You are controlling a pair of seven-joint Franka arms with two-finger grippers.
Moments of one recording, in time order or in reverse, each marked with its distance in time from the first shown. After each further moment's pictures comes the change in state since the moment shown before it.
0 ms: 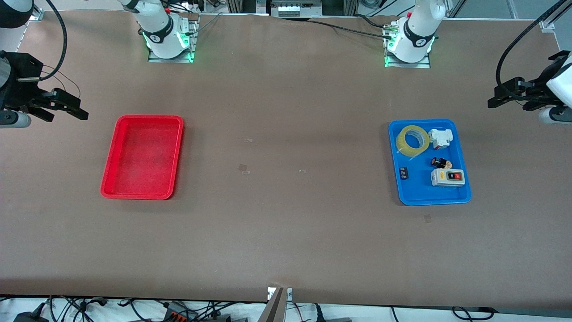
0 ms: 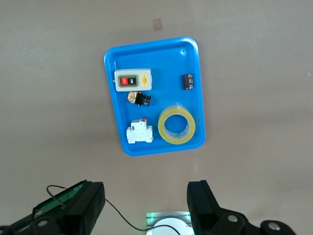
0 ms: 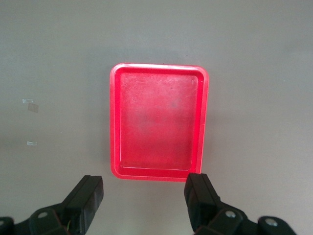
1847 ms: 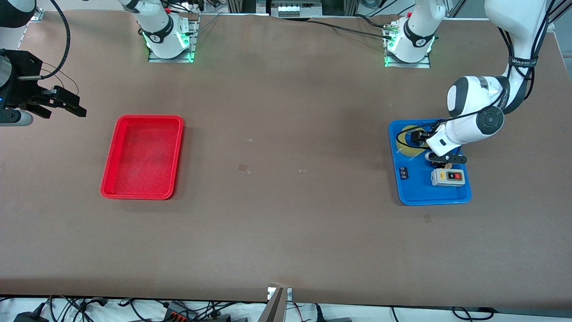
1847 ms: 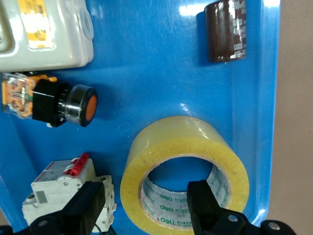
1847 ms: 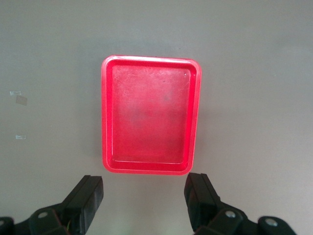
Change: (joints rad) left arm 0.000 0.165 -0.022 -0.854 -0.035 0.958 -0.001; right arm 0.000 -0.004 0.005 0.000 -0.037 -0.028 -0.001
